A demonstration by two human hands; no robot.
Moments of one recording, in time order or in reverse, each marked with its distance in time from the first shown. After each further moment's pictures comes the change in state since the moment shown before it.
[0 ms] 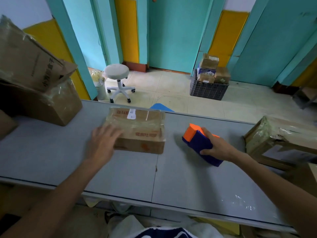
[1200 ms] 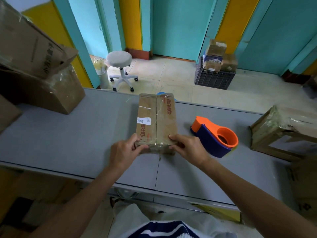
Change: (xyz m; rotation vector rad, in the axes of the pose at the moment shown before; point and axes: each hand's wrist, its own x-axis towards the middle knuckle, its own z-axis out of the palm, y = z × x) left_hand -0.039 0.053 0.025 -0.479 0.227 0.040; right_hand -0.003 -0.071 0.083 0.141 0.493 -0.599
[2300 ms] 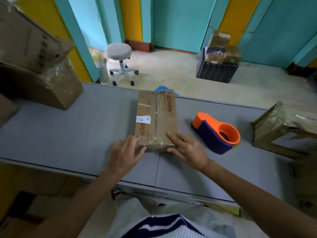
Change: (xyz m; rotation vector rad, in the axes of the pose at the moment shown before) left_hand -0.015 0.005 0.006 0.136 0.050 0.142; right_hand -0.013 0.015 0.022 -0.203 0.214 -0.308
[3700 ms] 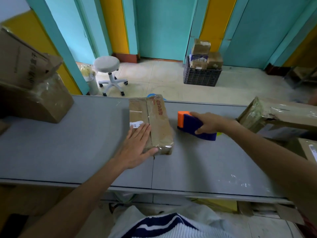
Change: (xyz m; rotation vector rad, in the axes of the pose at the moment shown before) left_hand 0.044 0.019 0.000 -0.034 -0.595 0.127; right_hand 0.058 0.077 -0.102 -0.099 -0.986 0.711
